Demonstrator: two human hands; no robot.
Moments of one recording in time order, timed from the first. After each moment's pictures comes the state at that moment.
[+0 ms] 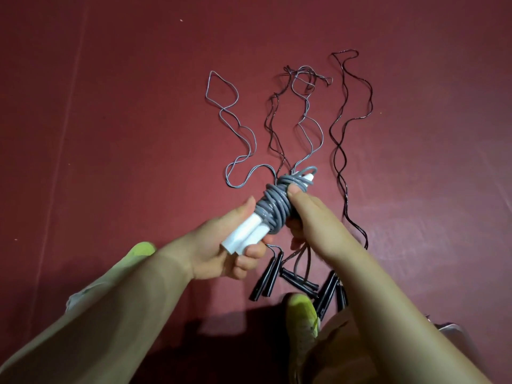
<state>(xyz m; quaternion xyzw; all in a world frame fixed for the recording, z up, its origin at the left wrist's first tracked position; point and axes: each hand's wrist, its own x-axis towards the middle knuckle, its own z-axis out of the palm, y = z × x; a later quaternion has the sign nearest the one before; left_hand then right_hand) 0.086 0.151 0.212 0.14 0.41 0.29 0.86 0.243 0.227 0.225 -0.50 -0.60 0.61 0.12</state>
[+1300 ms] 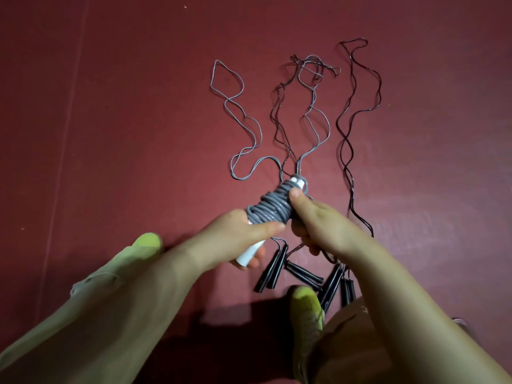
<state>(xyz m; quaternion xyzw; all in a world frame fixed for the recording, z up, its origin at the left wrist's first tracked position) 0.098 0.146 0.205 0.29 0.62 0.29 0.67 0.246 0.221 0.223 -0.51 -0.63 0.58 -0.01</state>
